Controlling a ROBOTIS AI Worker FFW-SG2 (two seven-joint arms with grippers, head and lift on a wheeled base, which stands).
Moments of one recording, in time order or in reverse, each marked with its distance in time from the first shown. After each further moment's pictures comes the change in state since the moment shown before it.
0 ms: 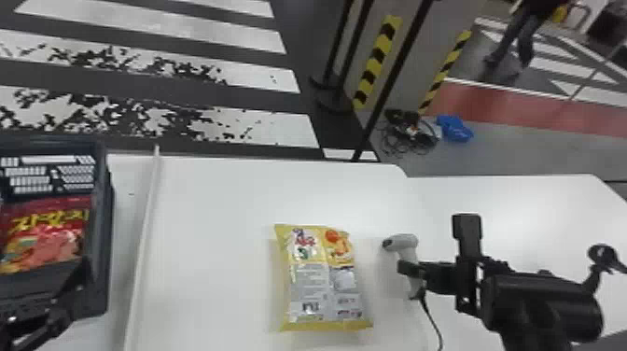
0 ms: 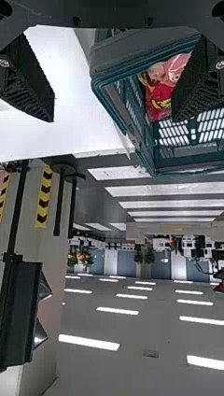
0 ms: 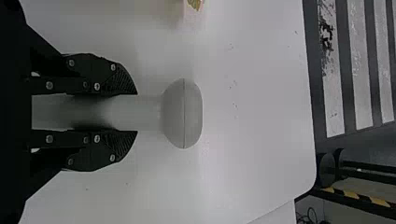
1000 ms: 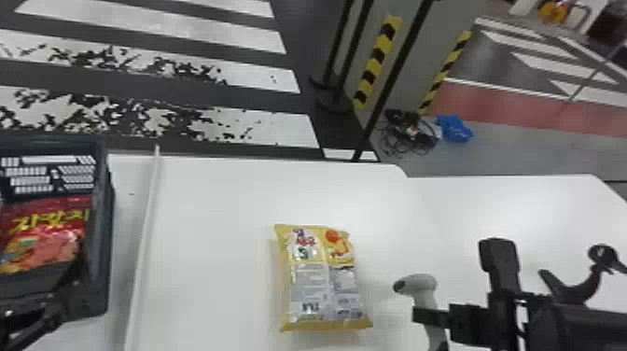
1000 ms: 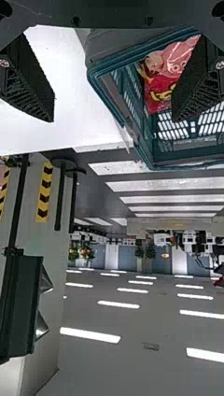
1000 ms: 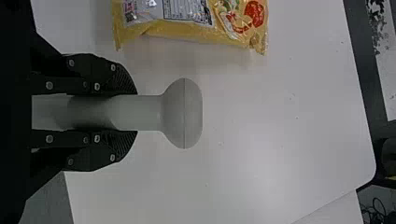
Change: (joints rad) left arm -0.017 0.046 -0.010 0.020 0.045 -0.033 0.025; right arm 0.254 0.112 -0.072 -0.670 -0.006 0.596 -0.022
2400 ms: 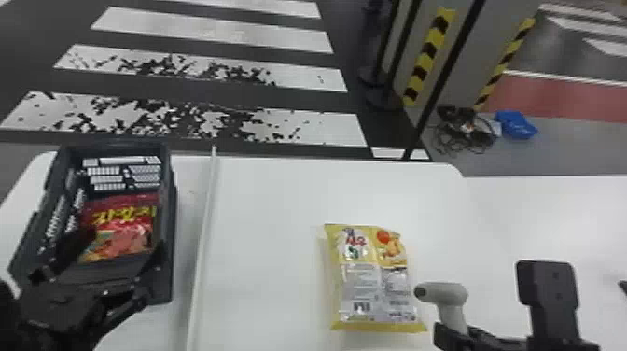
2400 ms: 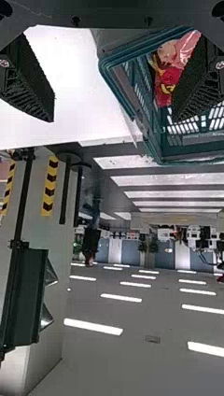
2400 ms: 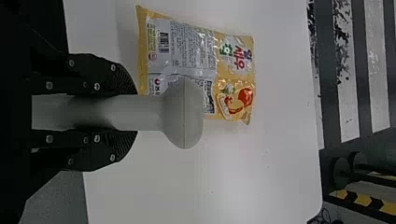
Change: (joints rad) left arm -0.020 0.008 -0.036 0.026 0.013 -0.038 0.011; right arm 0.226 0.186 0.240 -0.422 0.038 0.004 -0.245
